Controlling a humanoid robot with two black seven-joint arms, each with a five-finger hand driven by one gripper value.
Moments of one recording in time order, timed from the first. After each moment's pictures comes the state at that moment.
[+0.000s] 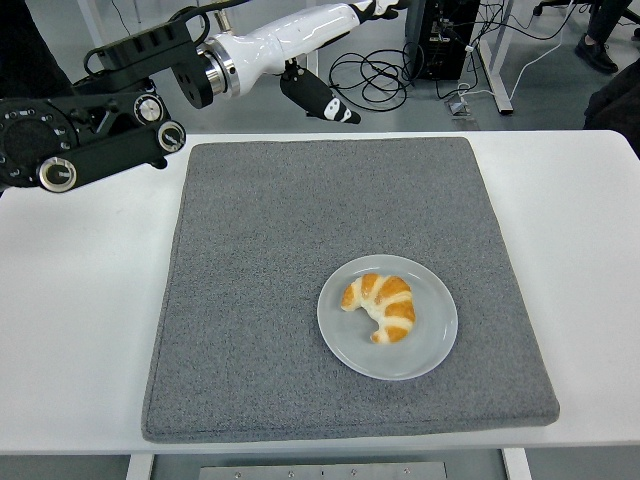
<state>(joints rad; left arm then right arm) -1.54 0.36 0.03 -1.07 0.82 0.19 -0.21 -0.11 0.00 0.00 0.15 -0.08 -0.06 0.22</state>
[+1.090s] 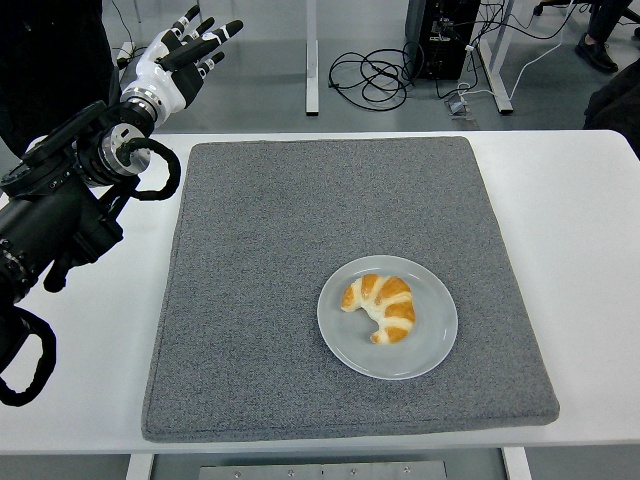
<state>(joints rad) -1.19 0.05 -0.69 -0.36 0.01 -0.10 -0.12 -0.11 0.00 0.00 0.15 -0.08 -0.06 0.22</state>
